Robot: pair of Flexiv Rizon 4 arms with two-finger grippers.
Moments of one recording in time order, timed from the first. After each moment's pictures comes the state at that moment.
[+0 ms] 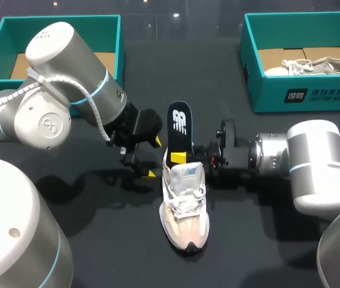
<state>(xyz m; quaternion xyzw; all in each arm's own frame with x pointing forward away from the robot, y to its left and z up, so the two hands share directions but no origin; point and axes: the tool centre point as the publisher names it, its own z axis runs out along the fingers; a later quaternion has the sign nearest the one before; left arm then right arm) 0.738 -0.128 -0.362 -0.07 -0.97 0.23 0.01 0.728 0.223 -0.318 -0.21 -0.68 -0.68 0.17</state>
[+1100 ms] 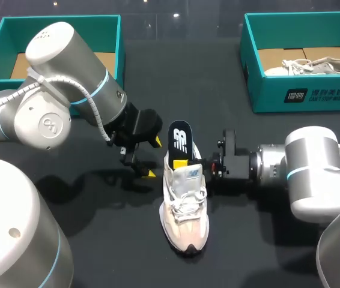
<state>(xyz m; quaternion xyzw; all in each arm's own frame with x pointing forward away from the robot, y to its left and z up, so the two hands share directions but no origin) 0.738 -0.128 -0.362 -0.07 -0.97 0.23 0.01 0.717 0.218 -0.348 -0.28 -0.68 -0.65 0.19</state>
